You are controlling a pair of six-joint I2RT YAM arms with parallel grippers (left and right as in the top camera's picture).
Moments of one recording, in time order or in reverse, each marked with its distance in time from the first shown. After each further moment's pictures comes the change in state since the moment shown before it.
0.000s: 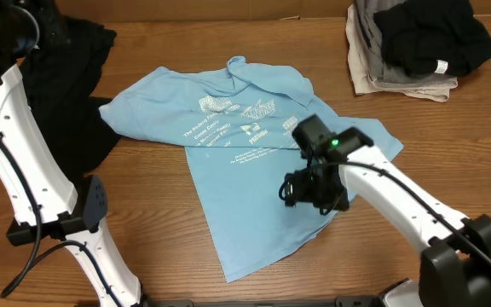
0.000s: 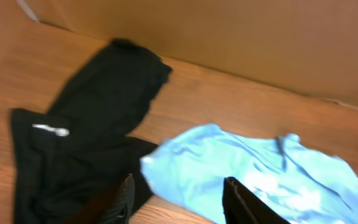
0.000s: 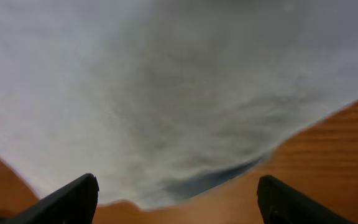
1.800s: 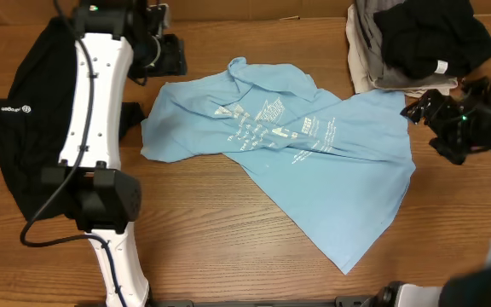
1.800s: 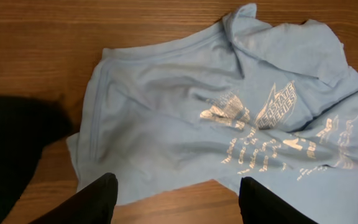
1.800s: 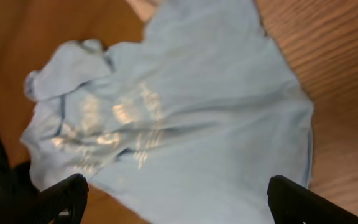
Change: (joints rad) left arm -0.276 0.000 -0.692 0.262 0.104 -0.005; right arm -0.847 -0.119 0.352 -0.088 -0.230 -0.206
